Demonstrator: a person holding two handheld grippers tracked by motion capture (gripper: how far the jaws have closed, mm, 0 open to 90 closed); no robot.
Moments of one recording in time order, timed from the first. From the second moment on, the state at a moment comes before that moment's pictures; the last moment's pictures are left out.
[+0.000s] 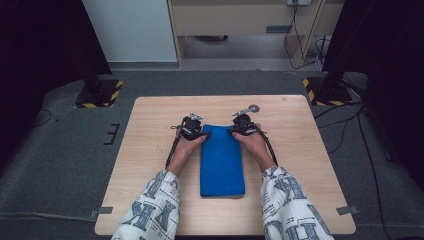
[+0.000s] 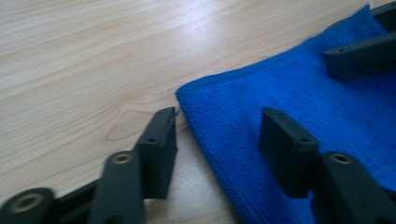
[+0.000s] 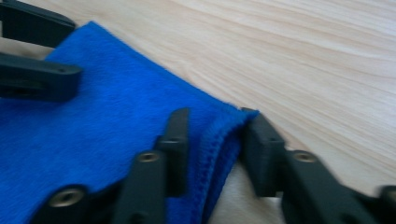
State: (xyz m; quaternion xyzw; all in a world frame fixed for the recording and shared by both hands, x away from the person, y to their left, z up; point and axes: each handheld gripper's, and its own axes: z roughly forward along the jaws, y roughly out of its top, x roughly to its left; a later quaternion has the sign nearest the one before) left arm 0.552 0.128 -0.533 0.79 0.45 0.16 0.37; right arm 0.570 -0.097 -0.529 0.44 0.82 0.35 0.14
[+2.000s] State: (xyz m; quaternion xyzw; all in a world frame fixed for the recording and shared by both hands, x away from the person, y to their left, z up) left arm 0.511 0.127 -0.437 0.76 0.41 0.20 0.46; right arm 0.523 -0.116 -0.437 0.40 0.76 0.49 0.17
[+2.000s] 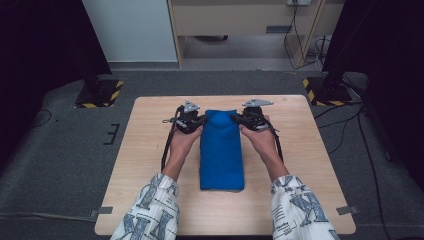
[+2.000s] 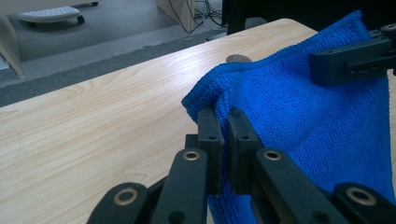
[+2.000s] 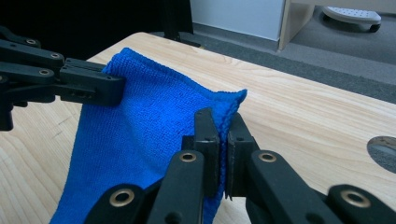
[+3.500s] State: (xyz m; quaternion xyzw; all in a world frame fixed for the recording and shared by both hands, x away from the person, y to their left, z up) left arm 0.483 0.127 -0.446 0.77 0.39 0.20 0.46; right arm 0.499 -0.125 -0.456 0.38 0.76 0.50 0.15
